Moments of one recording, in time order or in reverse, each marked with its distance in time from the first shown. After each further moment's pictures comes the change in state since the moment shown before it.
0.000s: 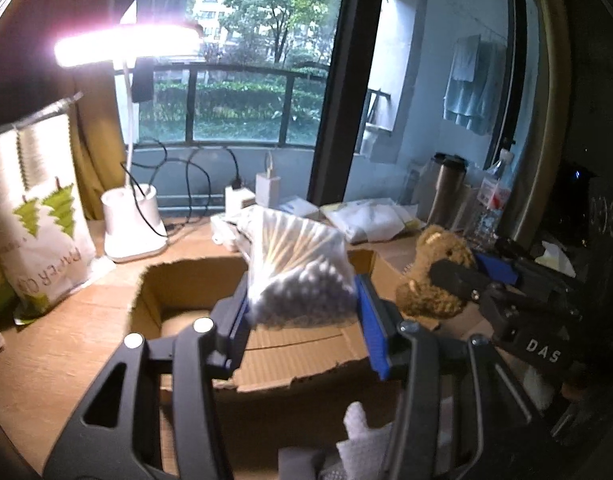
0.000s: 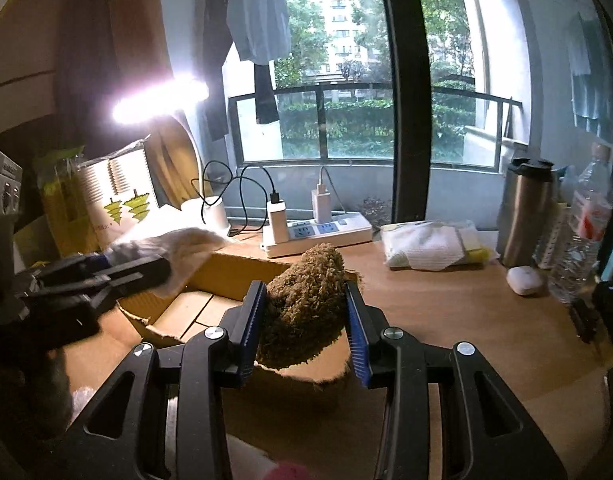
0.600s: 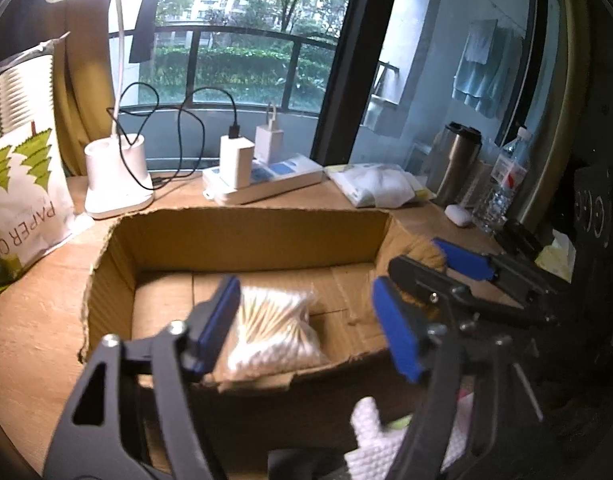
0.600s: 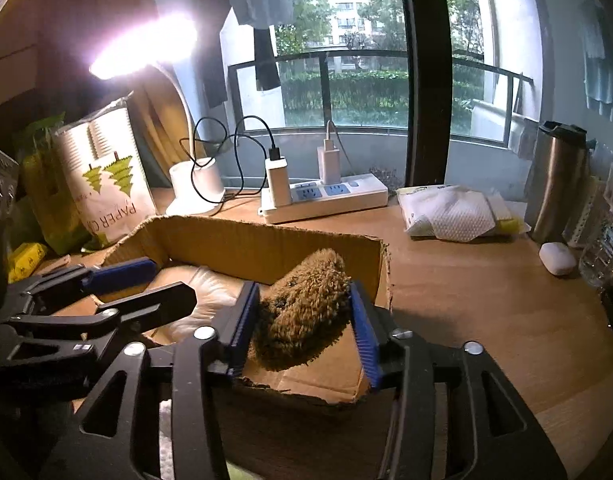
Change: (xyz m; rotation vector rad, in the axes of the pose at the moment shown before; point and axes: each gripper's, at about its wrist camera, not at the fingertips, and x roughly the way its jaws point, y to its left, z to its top) left arm 0.031 0.003 -0.018 -0.060 0.104 0.001; right arm 0.049 0.002 -0.013 -0.002 0.095 0.001
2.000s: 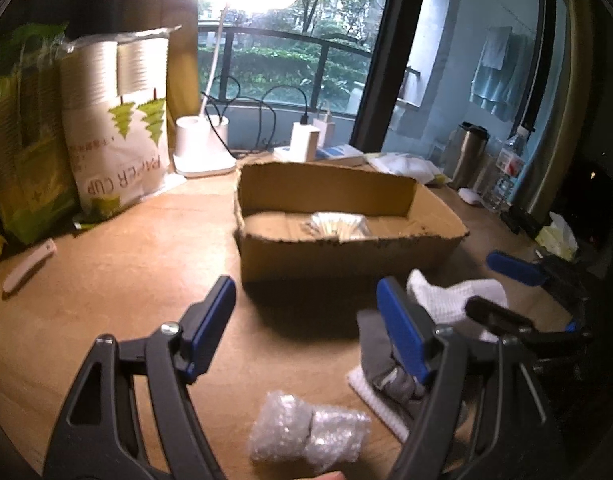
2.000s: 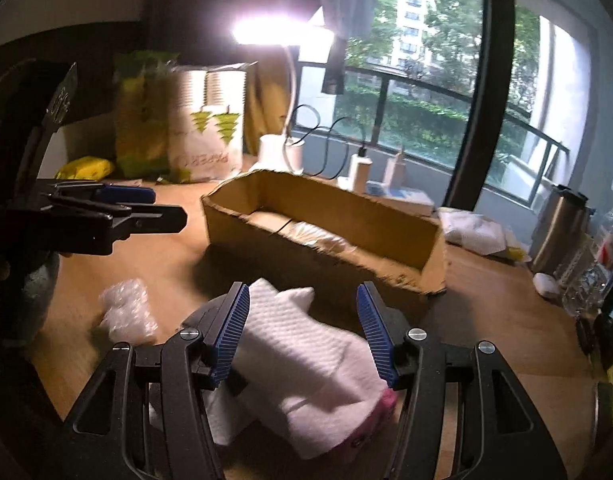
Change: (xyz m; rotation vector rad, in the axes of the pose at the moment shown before) left arm -0.107 0.056 -0.062 -0.036 0.008 0.057; right arm -0.083 0.086 -0.063 -0.272 -0.001 0.067
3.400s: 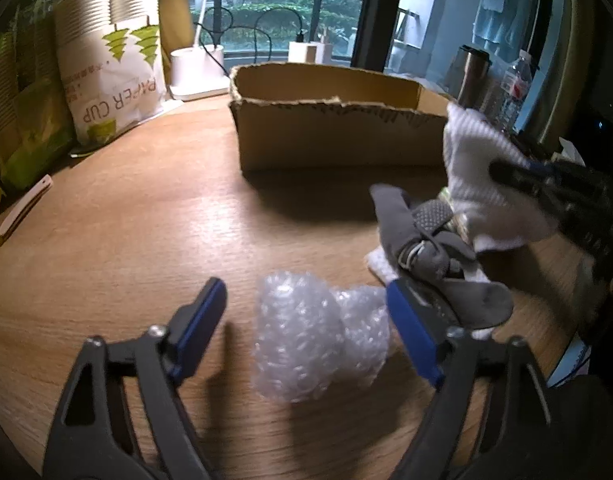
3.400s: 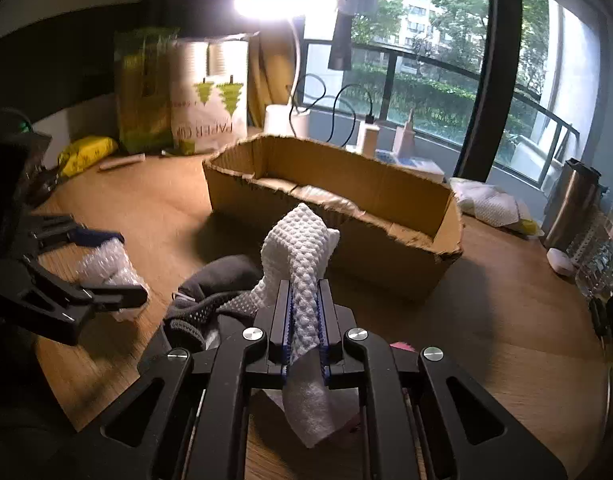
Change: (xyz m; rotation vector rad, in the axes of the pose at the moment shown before) left arm 0.018 -0.001 -0.062 0.081 0.196 0.046; right arm 0.001 -0.012 -0.015 0.024 0.052 0.040
